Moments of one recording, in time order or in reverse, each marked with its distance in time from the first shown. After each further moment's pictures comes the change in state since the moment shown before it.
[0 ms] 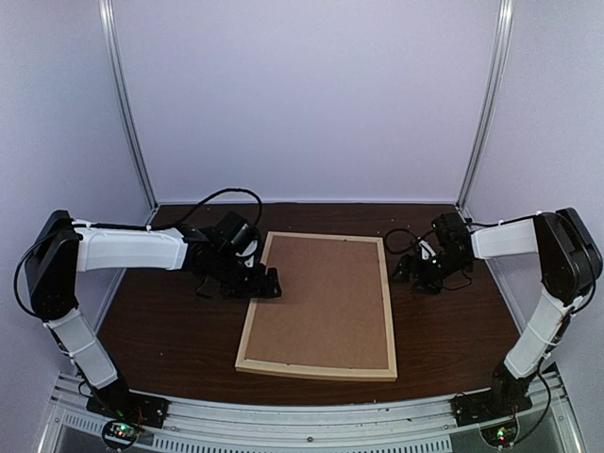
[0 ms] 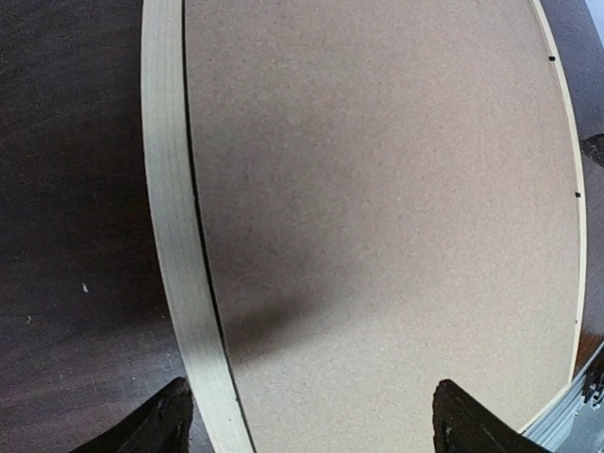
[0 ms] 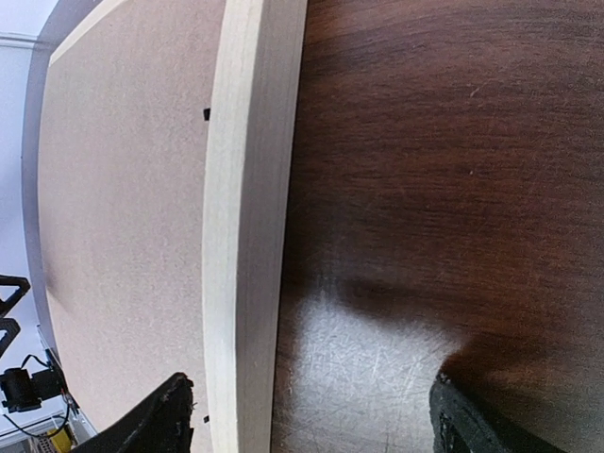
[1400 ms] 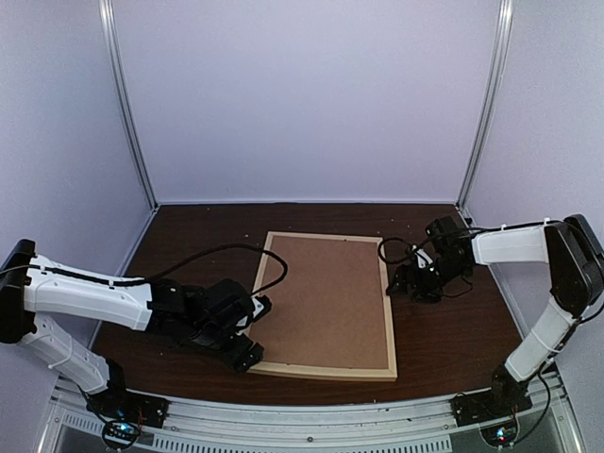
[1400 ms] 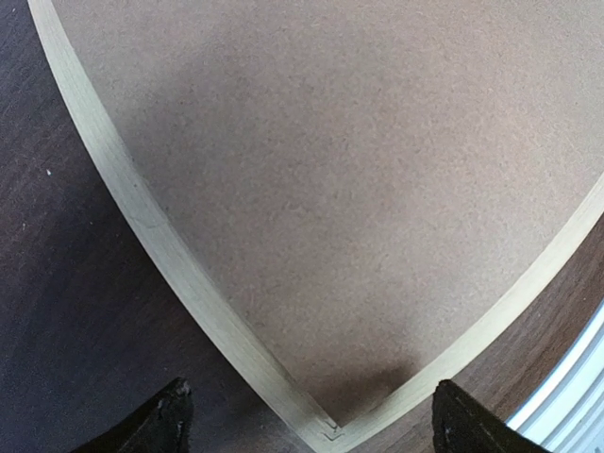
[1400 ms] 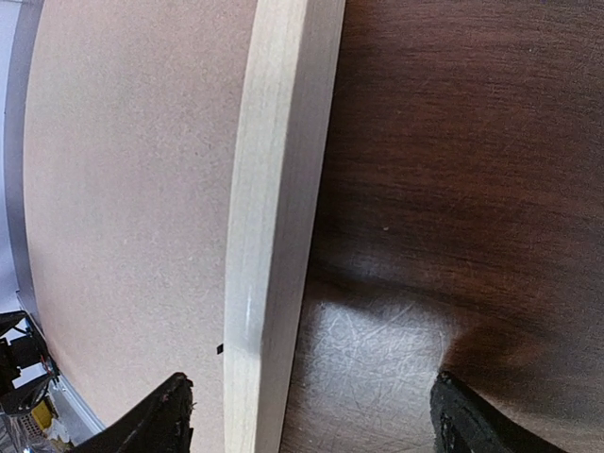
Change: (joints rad) left arm -0.367 -0.301 -0.341 -0.048 -0.267 0.278; right arm 0.089 -0.095 -0.043 -0.110 0.051 -0.004
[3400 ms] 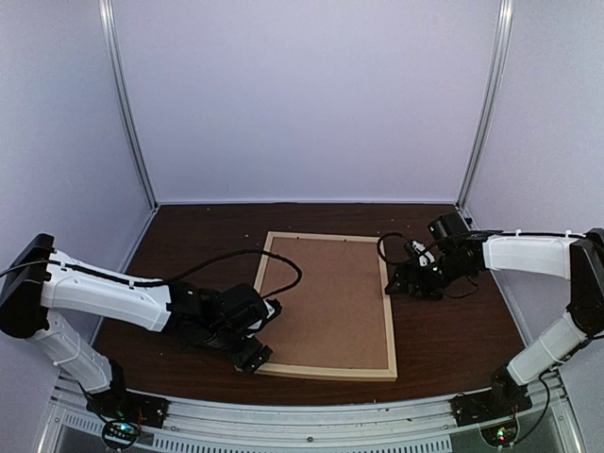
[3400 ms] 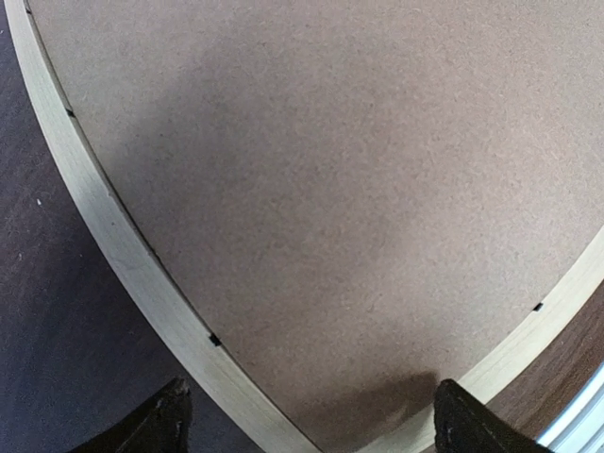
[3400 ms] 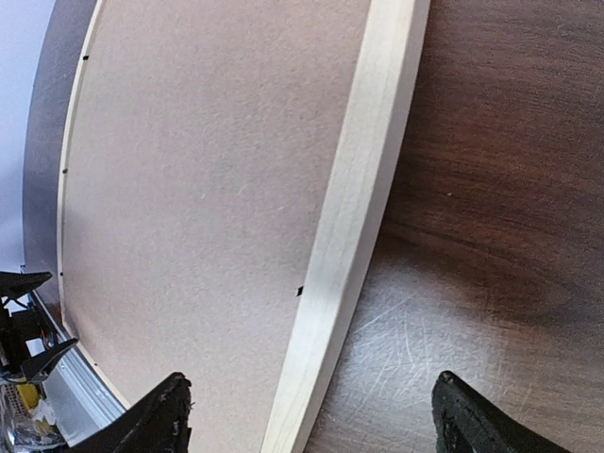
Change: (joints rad) left arm -0.017 0.113 0.045 0.033 -0.045 0.037; right arm 0.051 -0.141 -0.032 -0.036 0.012 -0.012
